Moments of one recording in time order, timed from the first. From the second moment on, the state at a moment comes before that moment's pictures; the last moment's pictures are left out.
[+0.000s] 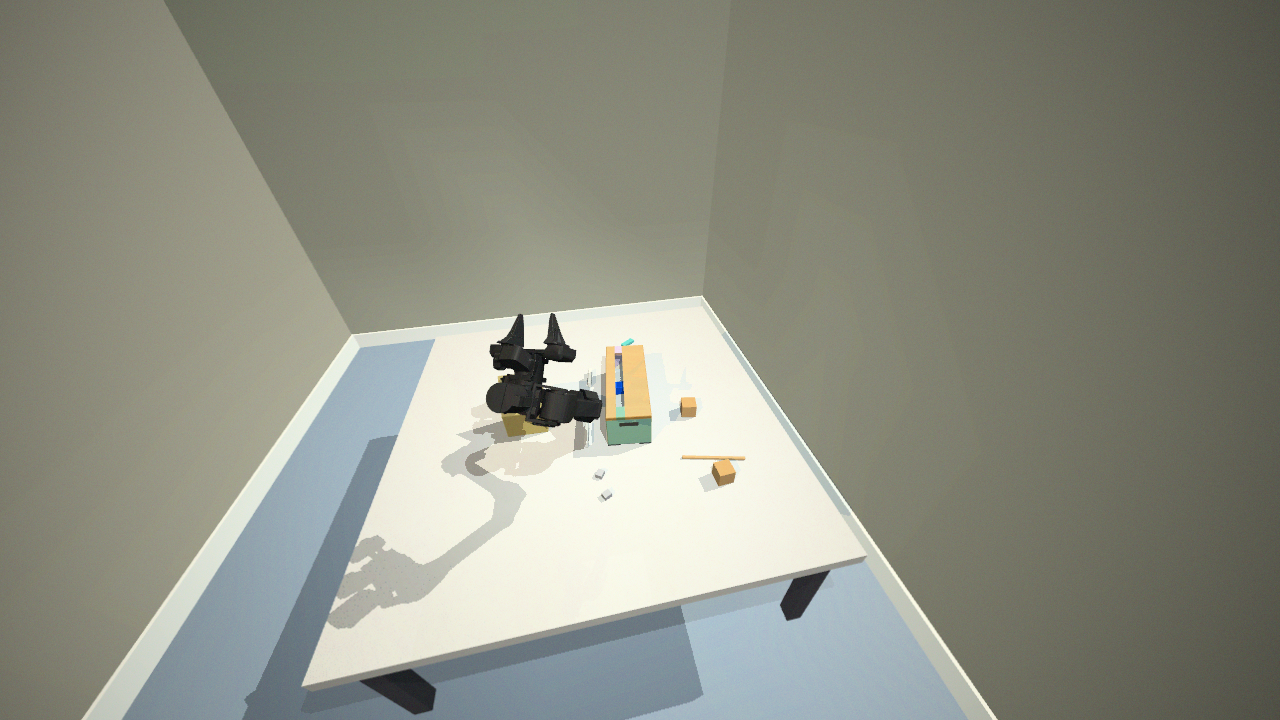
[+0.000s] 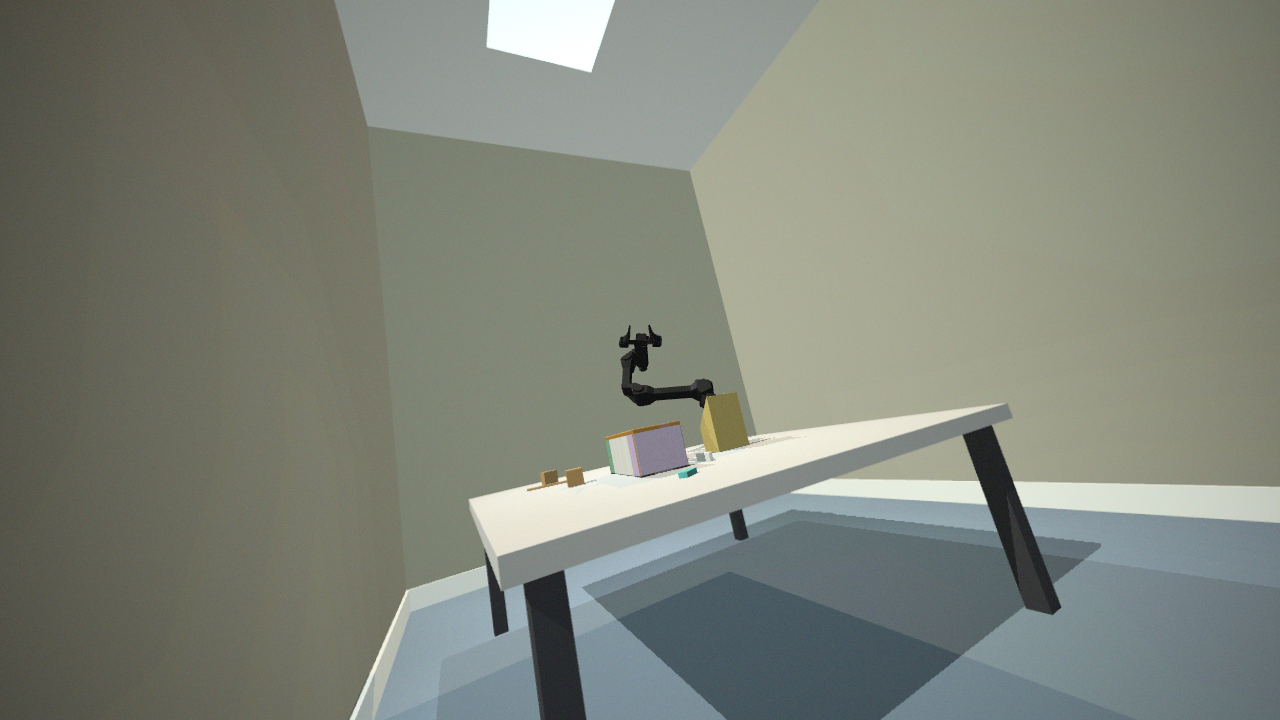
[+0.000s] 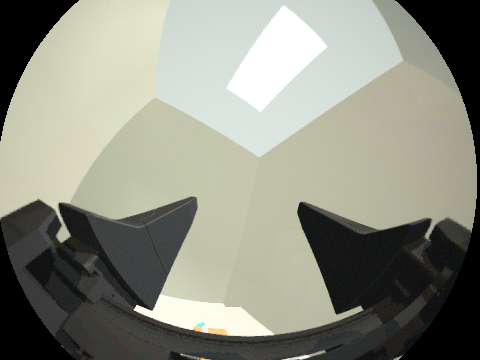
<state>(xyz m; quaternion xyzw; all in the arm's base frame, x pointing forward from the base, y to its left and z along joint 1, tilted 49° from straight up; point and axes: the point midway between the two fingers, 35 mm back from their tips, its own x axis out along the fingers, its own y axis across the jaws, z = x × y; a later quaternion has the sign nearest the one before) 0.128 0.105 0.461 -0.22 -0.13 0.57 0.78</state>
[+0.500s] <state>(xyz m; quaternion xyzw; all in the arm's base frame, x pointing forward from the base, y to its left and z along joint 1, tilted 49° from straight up) 0.072 0.145 0.432 -0.21 0.00 0.44 0.87</state>
